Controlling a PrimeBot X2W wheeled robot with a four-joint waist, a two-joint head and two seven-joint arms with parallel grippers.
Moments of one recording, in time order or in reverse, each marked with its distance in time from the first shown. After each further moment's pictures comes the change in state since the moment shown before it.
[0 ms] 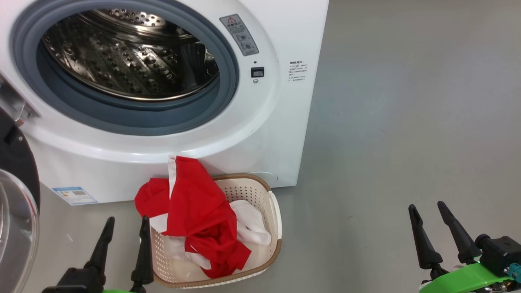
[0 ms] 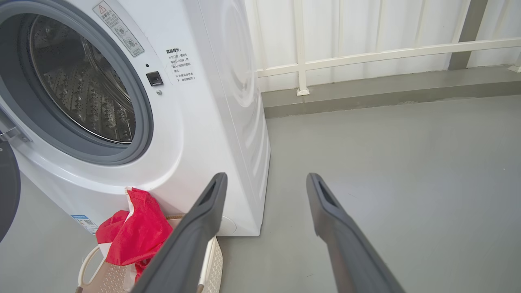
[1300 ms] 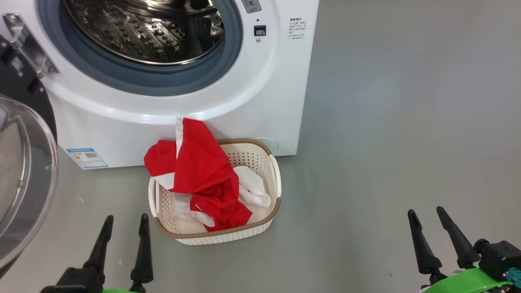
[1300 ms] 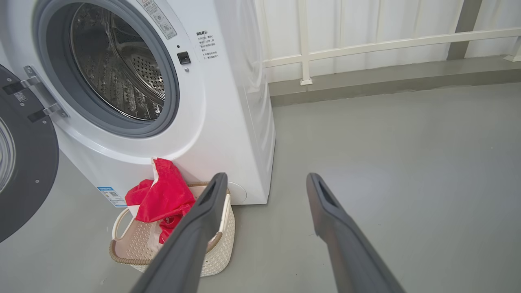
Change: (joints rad) left arm 0.002 0.000 -0.003 -0.016 0.001 0.012 0.000; right arm 0.017 0.005 0.000 0.000 0.000 0.000 0.000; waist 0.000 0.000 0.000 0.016
